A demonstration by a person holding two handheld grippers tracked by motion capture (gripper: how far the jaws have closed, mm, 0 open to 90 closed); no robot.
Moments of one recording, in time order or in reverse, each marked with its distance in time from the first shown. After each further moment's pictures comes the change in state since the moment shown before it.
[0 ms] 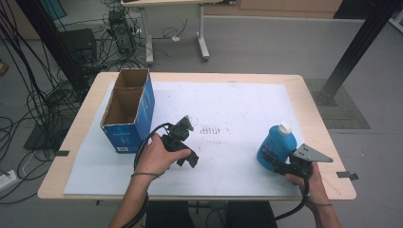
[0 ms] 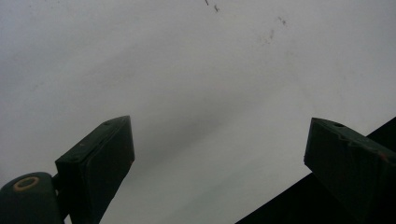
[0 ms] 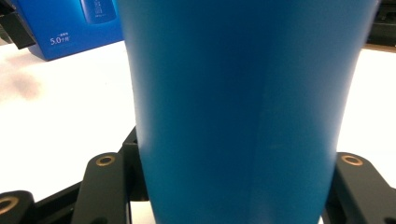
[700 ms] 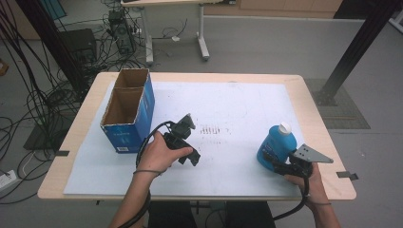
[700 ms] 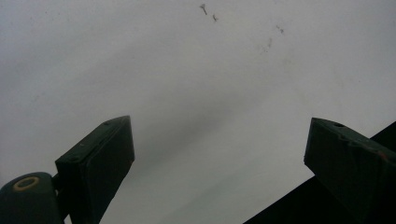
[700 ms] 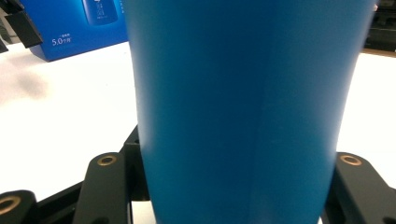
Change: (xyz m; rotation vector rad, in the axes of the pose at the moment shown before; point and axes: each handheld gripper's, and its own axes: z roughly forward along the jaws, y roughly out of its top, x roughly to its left) left arm 0.000 0.007 0.000 0.003 0.003 0.001; right arm 0.000 -0.001 0.000 -0.013 0.002 -0.009
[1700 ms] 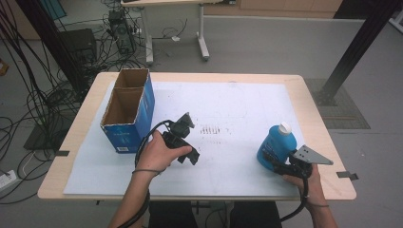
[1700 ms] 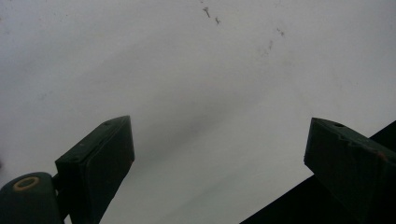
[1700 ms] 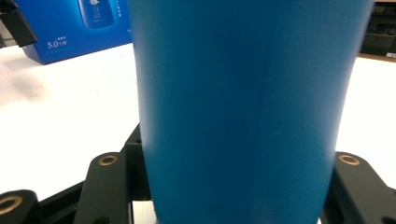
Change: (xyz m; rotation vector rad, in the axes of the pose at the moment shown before) left arm 0.001 0.000 -0.004 -0.007 0.000 -0.006; right arm 0.002 -0.002 0.000 -0.019 -0.015 -0.004
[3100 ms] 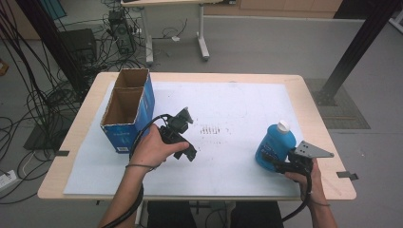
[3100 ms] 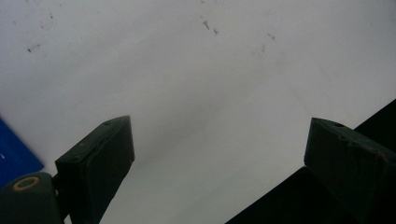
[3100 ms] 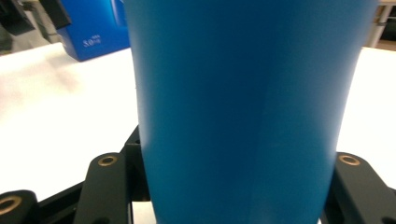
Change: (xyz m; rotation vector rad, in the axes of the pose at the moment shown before) left arm 0.001 0.002 -0.028 -0.015 0.016 0.079; right arm -0.008 0.014 0.002 0.044 0.142 0.021
